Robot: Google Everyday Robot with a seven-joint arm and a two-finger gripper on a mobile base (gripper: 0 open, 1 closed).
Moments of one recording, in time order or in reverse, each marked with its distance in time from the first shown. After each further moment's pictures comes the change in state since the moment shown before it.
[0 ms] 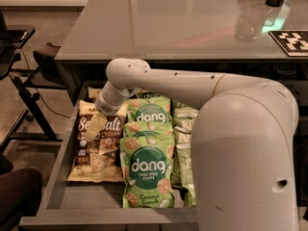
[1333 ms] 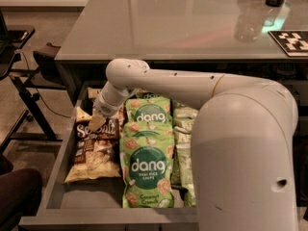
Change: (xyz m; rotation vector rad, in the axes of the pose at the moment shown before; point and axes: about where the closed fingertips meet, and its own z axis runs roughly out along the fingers) arm 0.000 0.000 0.000 0.000 0.000 0.000
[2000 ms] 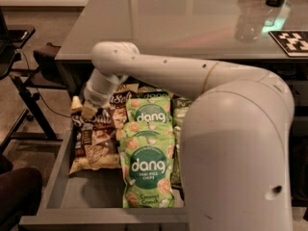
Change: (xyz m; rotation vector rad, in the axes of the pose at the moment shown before) arm -0.040 0.006 -0.027 0.011 0.048 -0.014
